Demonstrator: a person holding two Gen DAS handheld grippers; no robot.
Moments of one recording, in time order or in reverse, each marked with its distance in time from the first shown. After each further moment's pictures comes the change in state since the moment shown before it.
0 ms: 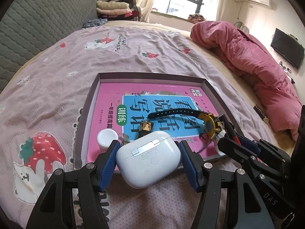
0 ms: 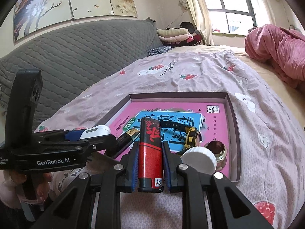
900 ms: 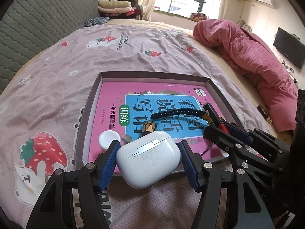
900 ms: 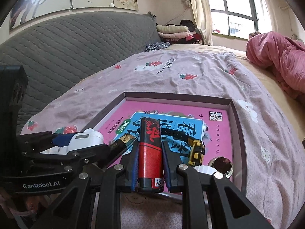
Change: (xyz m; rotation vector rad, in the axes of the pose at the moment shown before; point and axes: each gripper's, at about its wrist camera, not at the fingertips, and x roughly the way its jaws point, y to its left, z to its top) left arm 0.006 -0.001 0.002 0.001 0.016 0.020; right arm 0.029 0.012 0.016 -0.055 0.044 -0.066
